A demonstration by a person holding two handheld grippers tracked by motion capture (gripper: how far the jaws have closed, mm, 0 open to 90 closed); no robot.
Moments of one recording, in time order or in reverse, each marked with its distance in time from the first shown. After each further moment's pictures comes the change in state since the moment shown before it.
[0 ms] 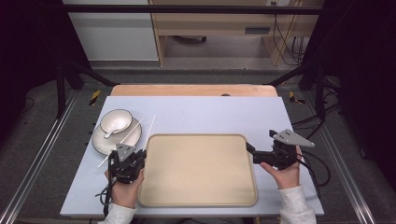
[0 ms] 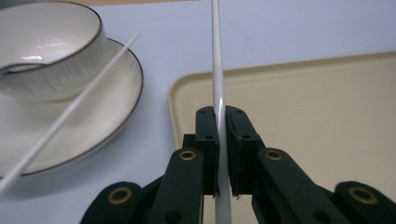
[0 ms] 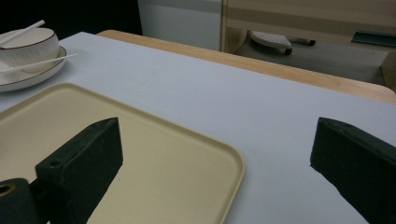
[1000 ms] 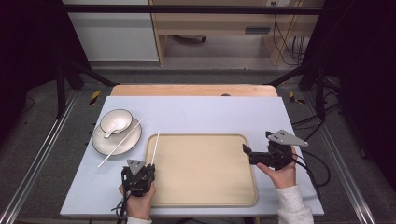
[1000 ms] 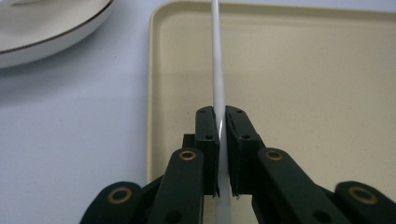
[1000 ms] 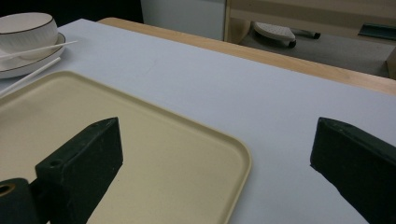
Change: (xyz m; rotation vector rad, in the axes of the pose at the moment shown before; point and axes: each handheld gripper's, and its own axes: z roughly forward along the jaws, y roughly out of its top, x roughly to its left) left arm -0.021 -0.054 0.029 0.066 0.042 -0.111; right arm 0.005 -0.004 0.009 0.037 0.008 -0.014
